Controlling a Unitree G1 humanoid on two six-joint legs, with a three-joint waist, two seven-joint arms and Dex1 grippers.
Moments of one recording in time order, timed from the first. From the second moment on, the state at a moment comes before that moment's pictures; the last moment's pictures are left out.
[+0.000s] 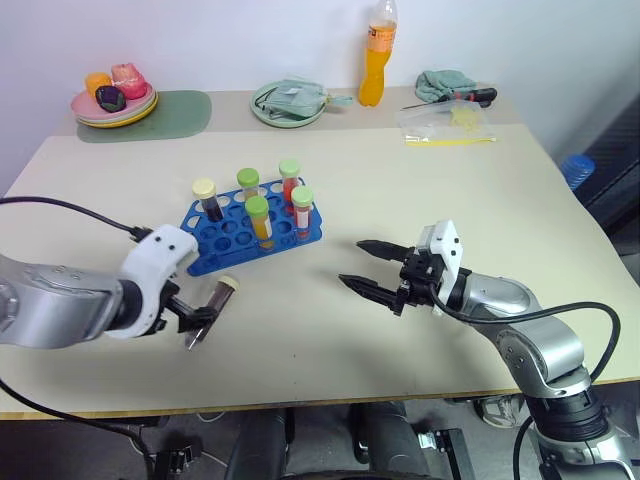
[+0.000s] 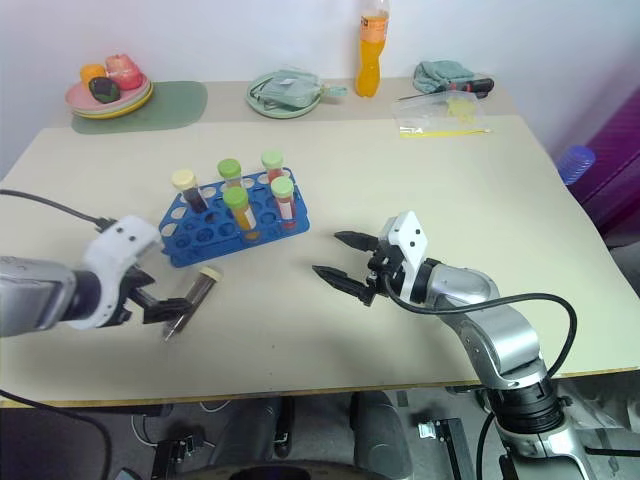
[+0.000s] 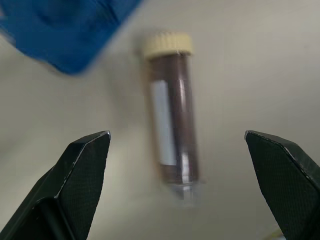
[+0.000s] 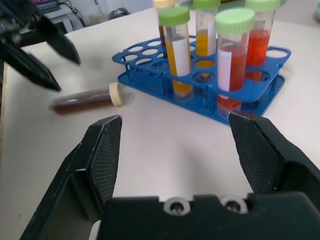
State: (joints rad) left arm -0.40 1.39 -0.14 -0.48 -1.92 1.22 0.49; right arm -0.21 -0.53 0.08 -0.42 0.51 0.55 0.75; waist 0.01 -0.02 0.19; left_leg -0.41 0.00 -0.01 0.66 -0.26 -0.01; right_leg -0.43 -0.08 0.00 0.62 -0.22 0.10
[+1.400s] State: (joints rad) left arm -0.05 0.67 0.08 -0.63 -0.57 0.38 0.22; right arm -0.25 -0.47 0.13 -0.45 0.52 0.57 0.71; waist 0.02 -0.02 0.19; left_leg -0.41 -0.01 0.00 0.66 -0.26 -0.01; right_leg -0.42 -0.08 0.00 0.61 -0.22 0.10
